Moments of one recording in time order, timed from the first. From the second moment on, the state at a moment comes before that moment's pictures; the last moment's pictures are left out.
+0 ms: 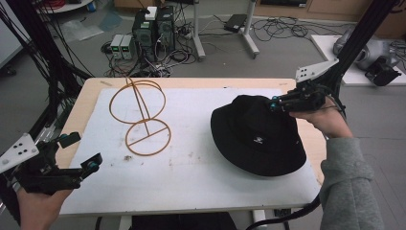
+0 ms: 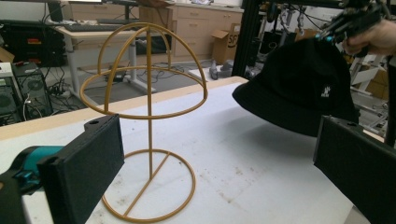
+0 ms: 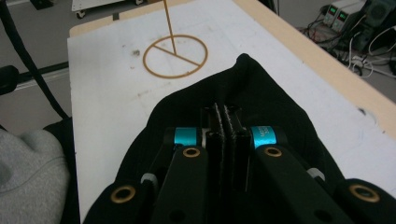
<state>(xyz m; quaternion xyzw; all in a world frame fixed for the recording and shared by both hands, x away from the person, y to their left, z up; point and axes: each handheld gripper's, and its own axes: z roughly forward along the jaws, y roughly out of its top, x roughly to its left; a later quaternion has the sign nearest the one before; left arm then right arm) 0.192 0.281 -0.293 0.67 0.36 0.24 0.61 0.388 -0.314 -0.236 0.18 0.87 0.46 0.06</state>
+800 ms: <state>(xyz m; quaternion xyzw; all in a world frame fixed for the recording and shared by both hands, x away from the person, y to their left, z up) 0.190 0.270 -0.300 0.68 0.35 0.23 0.60 0.396 -0.257 -0.134 0.13 0.87 0.46 0.09</state>
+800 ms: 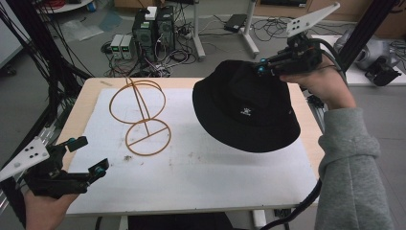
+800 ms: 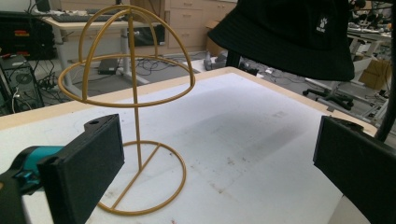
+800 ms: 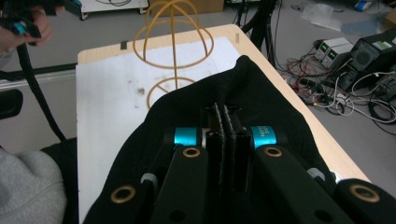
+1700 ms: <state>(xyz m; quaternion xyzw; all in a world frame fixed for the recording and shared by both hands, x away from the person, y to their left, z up) 0.182 0.265 -0.306 0.69 0.36 0.23 0.59 0.421 -0.179 -0.089 0.05 0.87 0.49 0.06</state>
